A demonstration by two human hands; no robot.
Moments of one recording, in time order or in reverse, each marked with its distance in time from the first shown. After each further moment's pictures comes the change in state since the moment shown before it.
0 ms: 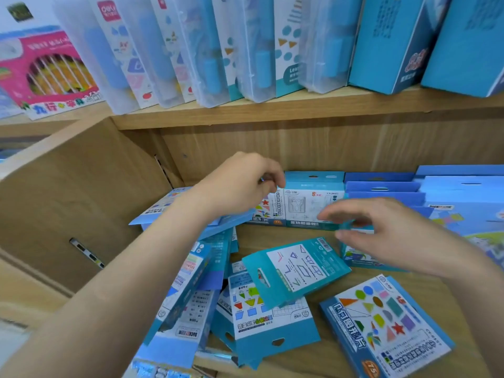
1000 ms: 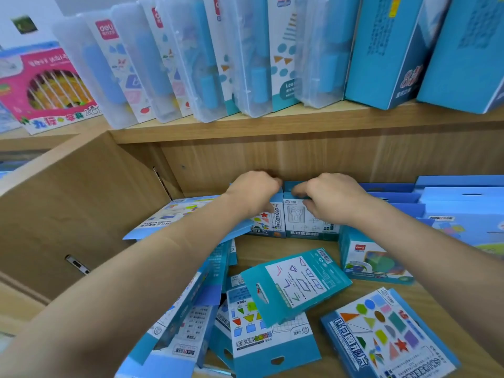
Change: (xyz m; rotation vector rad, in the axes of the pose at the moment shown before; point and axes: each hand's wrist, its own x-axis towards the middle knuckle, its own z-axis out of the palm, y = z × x) left_hand 0.069 -0.032 0.053 0.537 -0.170 0.007; right_hand 0.122 0.029 0.017 -0.689 0.117 -0.106
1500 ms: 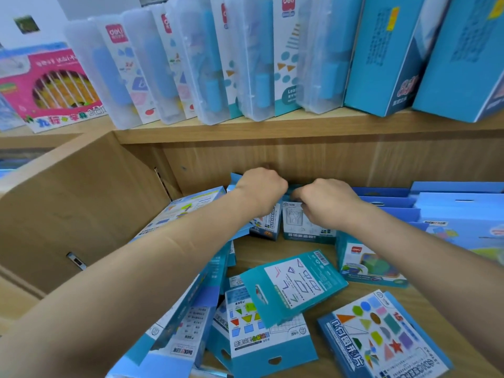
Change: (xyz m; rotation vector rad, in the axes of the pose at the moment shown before) left_hand -0.006 0.018 -0.023 0.180 0.015 0.005; right_hand 0.002 -0.009 0.000 -0.057 -0.010 0.028
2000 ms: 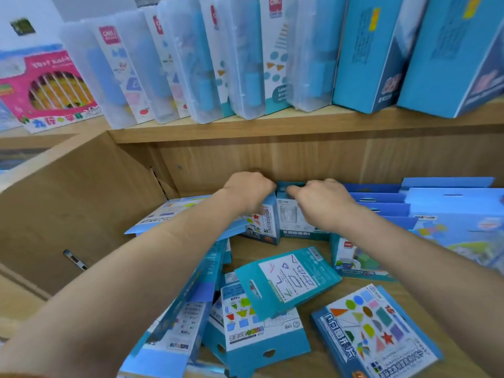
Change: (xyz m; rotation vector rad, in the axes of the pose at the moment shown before) left_hand 0.002 -0.013 0.022 -0.154 -0.052 0.008; right_hand -0.009 -0.002 0.007 -0.122 0.065 -0.017
